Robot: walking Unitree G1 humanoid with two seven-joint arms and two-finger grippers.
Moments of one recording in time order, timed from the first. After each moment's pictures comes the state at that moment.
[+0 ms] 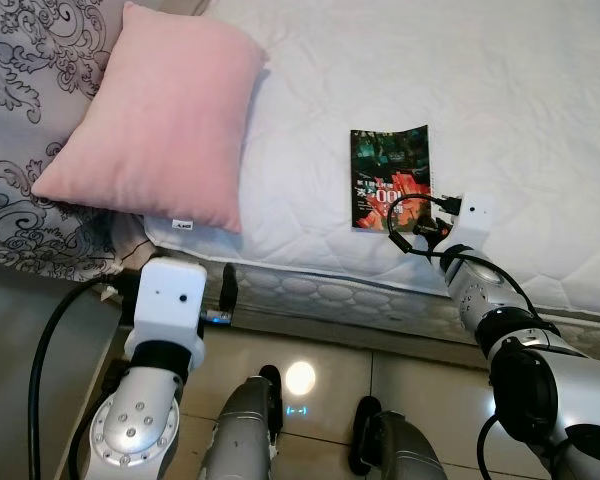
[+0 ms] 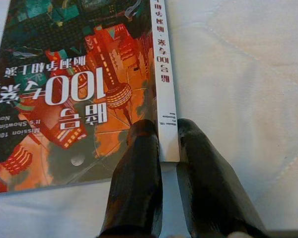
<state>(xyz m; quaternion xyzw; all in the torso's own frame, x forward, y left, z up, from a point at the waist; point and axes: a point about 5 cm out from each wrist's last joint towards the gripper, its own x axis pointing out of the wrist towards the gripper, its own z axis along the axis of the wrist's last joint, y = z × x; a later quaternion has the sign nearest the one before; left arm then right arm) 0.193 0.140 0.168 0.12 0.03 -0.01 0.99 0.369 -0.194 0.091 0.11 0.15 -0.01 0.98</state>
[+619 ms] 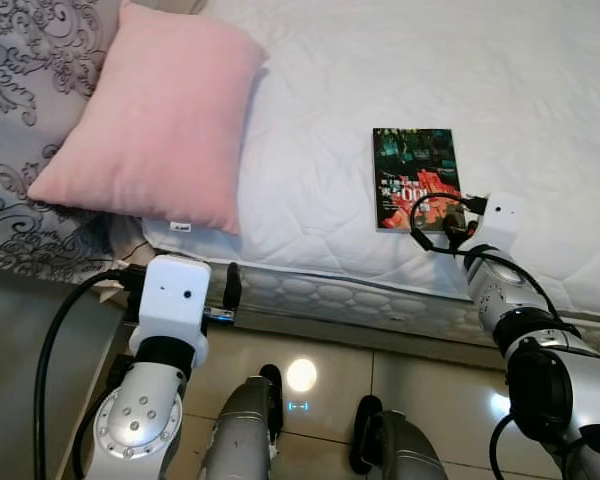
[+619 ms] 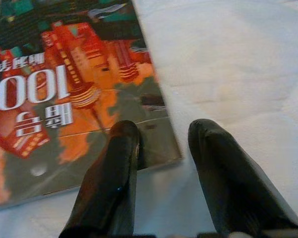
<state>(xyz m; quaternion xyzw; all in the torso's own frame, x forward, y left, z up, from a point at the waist) 0.197 0.139 0.165 0.12 0.04 -0.02 0.99 0.366 -0.225 0.095 0.07 0.14 -0.09 0.98</state>
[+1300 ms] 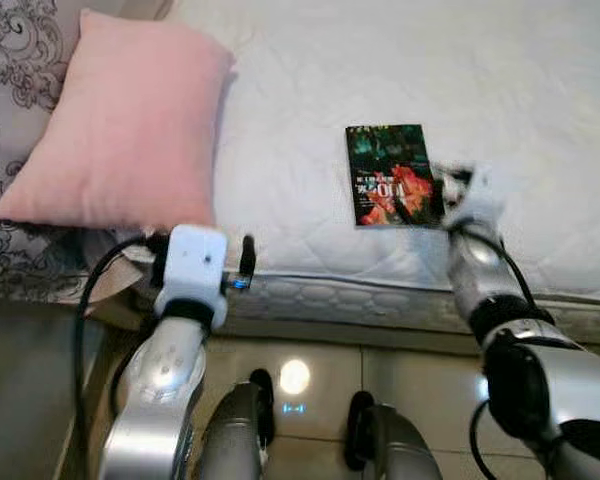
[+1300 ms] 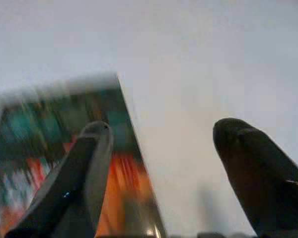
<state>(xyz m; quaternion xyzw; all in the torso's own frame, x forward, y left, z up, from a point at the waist) 0.246 0.126 0.164 0.10 0.00 -0.03 0.99 0.387 -0.185 0.151 0.01 -0.05 -0.10 0.99</state>
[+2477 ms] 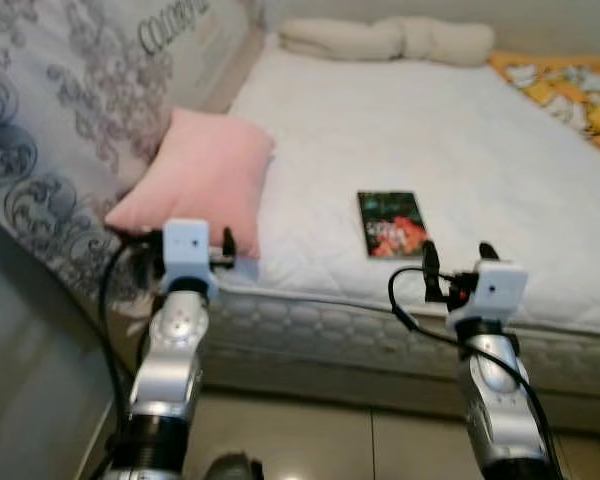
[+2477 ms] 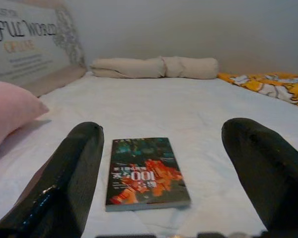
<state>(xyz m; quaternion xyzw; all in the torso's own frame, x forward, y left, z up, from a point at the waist) 0.303 0.155 0.107 0.05 0.02 0.05 1.00 0.271 -0.185 0.084 -0.01 -0.07 -0.03 1.00</state>
